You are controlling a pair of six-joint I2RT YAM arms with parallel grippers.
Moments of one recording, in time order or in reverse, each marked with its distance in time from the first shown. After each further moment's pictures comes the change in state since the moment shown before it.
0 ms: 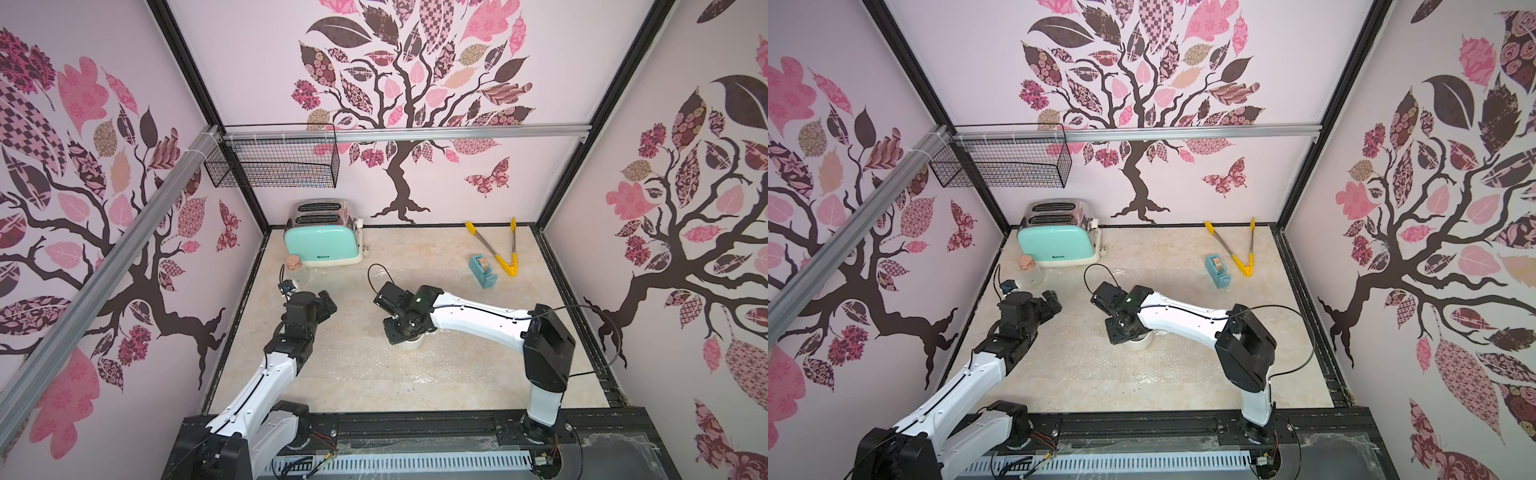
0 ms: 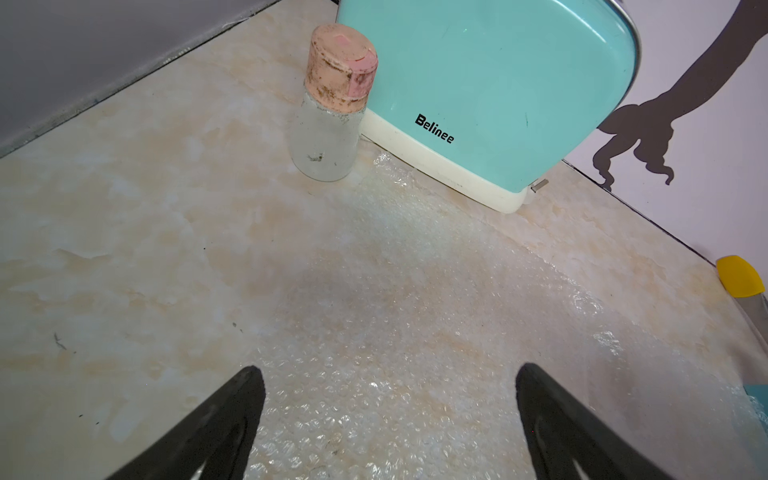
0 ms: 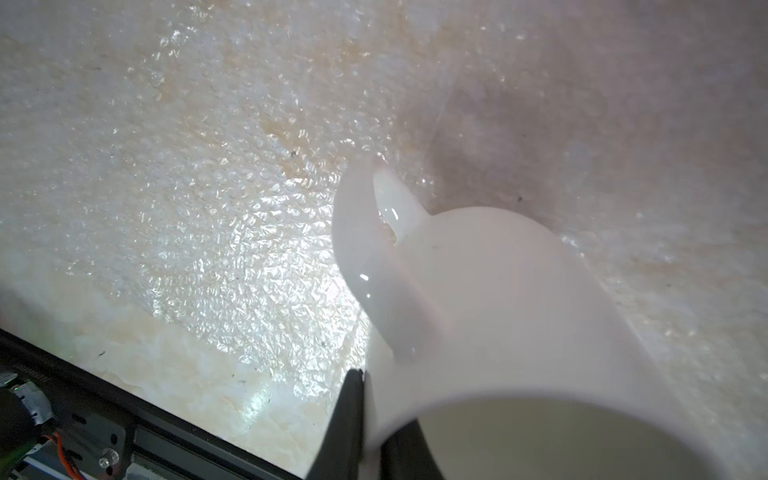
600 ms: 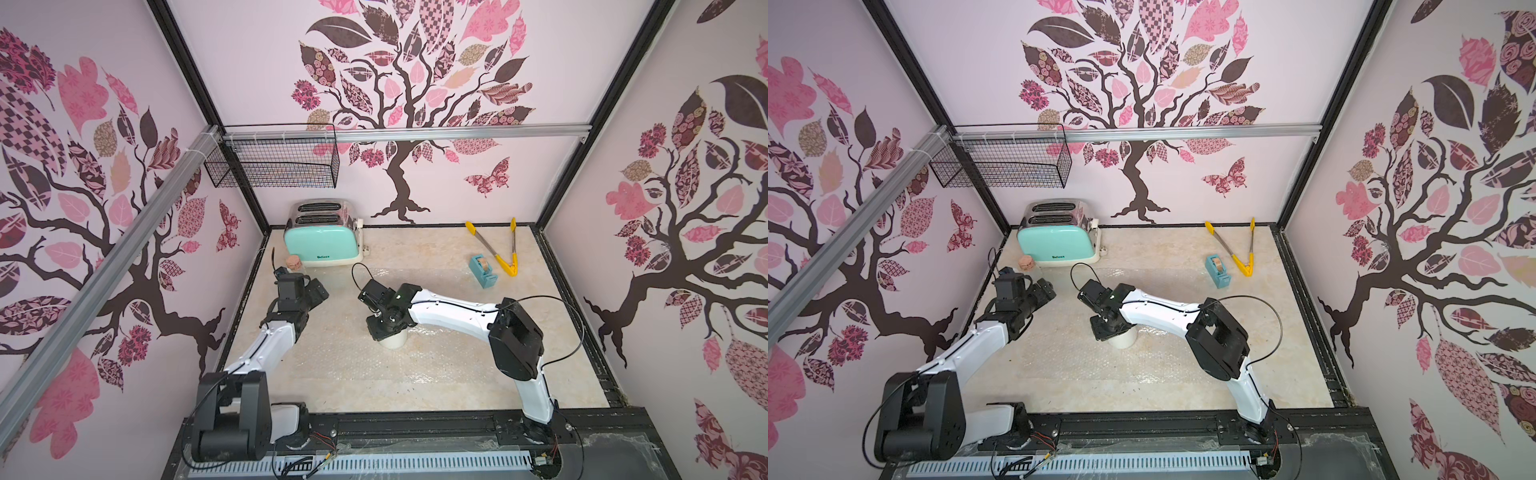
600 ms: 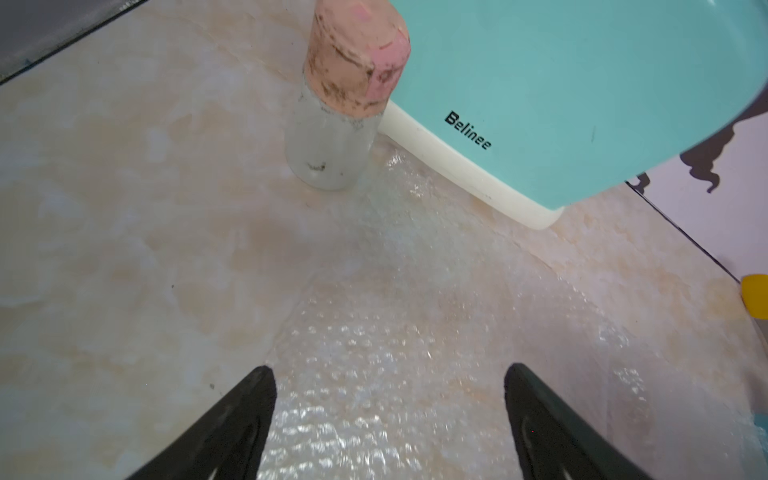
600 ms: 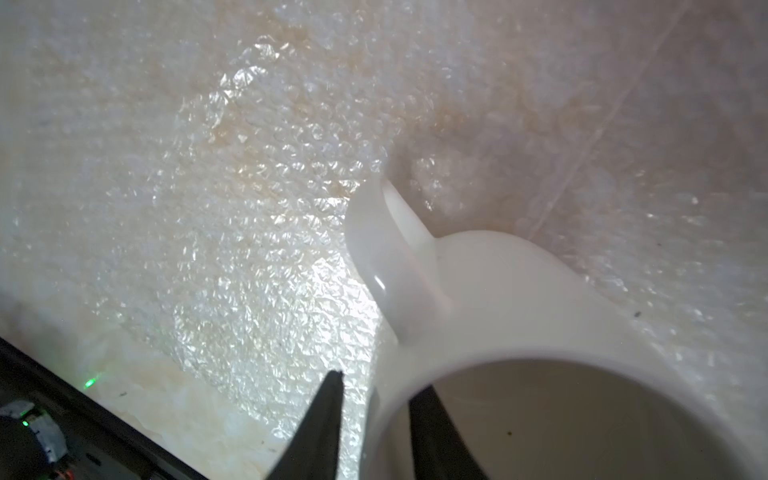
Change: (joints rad) left arm 0.201 0.364 0.236 0.019 0.234 0.058; right arm 0.000 0.176 0.140 0.056 -0.056 -0.079
